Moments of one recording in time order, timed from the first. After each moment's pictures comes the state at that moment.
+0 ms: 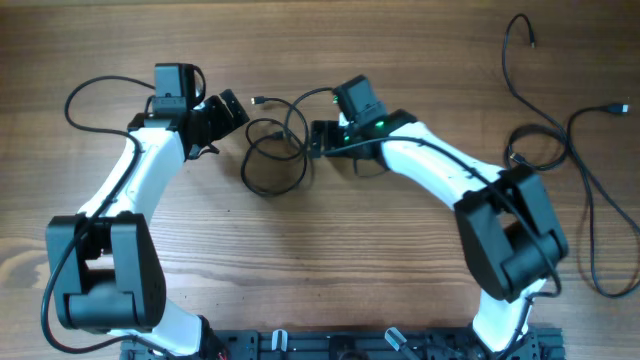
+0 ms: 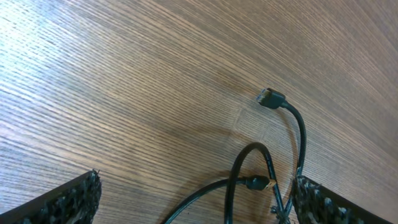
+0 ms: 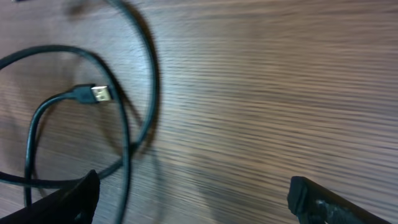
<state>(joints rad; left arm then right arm) 0.00 1.74 1.13 -0.44 0.16 -0.56 0.56 1.98 1.30 -0.38 -0.12 0.52</state>
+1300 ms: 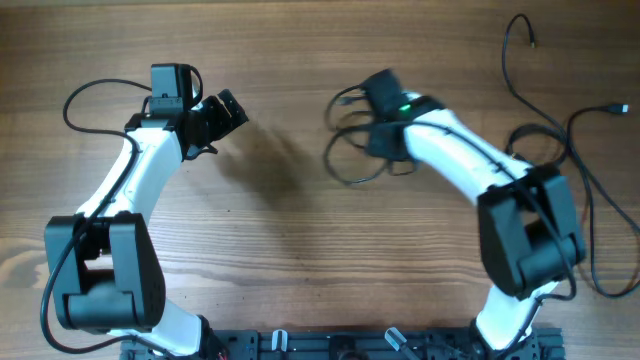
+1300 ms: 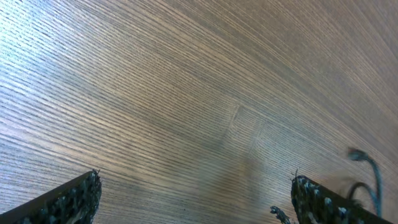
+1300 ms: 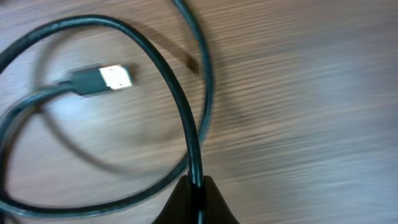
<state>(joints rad) 0.01 1.74 1.13 -0.44 0.19 -0.57 0.38 1.94 1.33 -0.75 0.20 0.63</state>
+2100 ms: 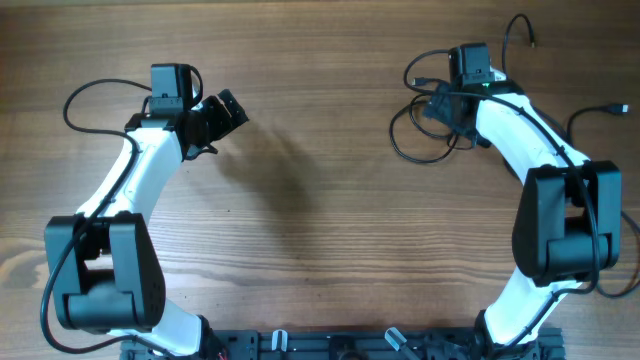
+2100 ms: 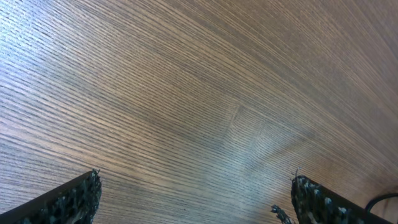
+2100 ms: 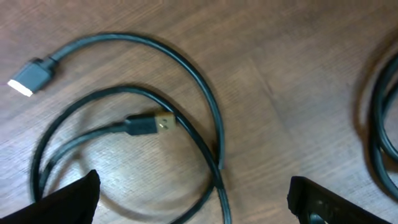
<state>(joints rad) 0.01 1.74 1.13 -0.44 0.19 -0.57 0.10 1.94 1.33 -0.58 0.23 0.60</state>
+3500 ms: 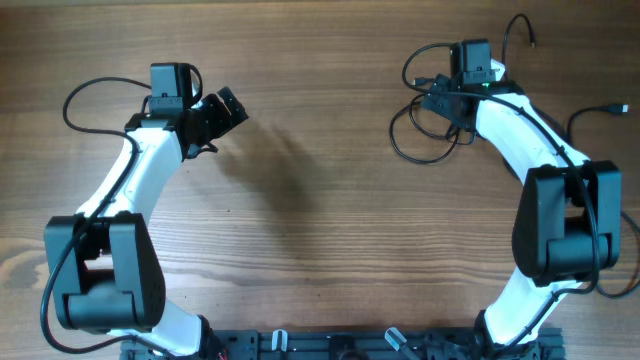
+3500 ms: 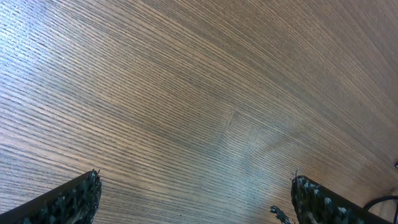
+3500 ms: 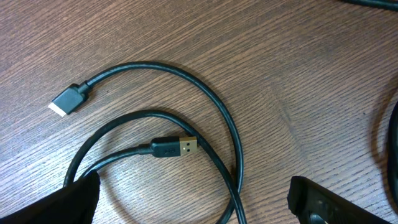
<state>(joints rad) 0.01 1.74 1.13 -0.42 0.19 -0.57 0.10 1.94 1.33 -0.51 0.22 0.58</state>
